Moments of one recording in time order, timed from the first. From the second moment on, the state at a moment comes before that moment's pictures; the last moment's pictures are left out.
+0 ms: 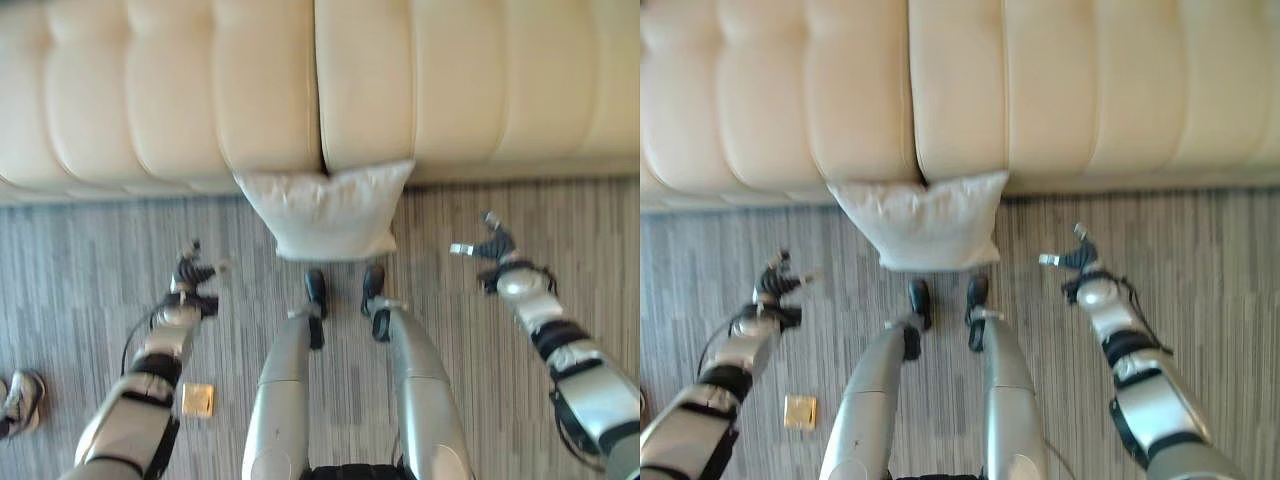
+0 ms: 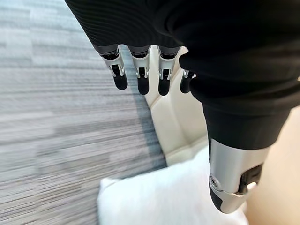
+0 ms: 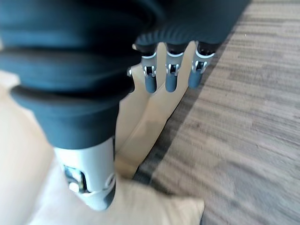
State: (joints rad) left arm -0.65 0.57 -0.20 1.00 -0.41 -0.16 0.24; right arm -0.86 -0.56 0.39 1.04 0.18 -0.05 -0.26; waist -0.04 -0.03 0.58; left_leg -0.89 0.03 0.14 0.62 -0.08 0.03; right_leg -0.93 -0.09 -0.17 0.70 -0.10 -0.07
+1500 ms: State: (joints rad) left arm -0.25 0.48 -0.20 0.14 -0.32 -0.17 0.30; right arm -0.26 -0.48 0.30 0.09 0.30 -0.13 -0.24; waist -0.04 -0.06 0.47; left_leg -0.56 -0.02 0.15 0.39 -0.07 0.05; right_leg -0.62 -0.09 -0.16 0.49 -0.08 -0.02
